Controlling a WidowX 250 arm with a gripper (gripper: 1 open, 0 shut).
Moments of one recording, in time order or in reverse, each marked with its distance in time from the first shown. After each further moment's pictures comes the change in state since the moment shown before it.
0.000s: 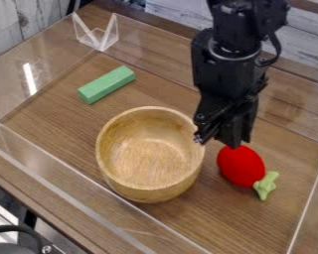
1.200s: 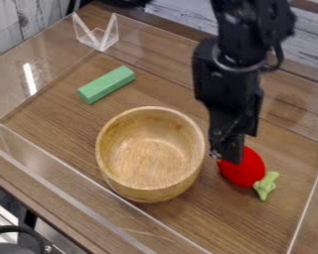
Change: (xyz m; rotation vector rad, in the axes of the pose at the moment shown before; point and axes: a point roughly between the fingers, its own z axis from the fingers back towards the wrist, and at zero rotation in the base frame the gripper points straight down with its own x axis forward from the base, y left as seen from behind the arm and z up) arm -0.015 0.003 -0.006 -0.028 -0.030 0.232
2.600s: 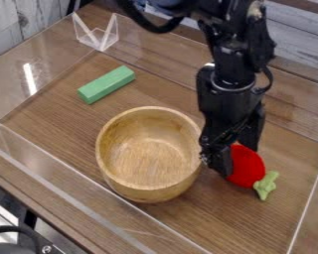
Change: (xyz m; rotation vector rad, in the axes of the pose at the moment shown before) arm 0.016 -0.018 -0.045 0.058 0.068 -0.233
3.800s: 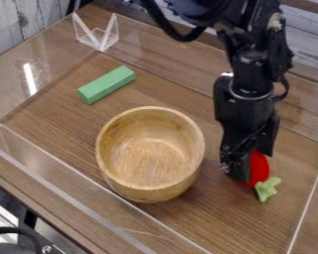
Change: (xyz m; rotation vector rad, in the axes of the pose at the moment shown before) arm -0.016 -0.009 -0.017 0.010 0.022 0.046
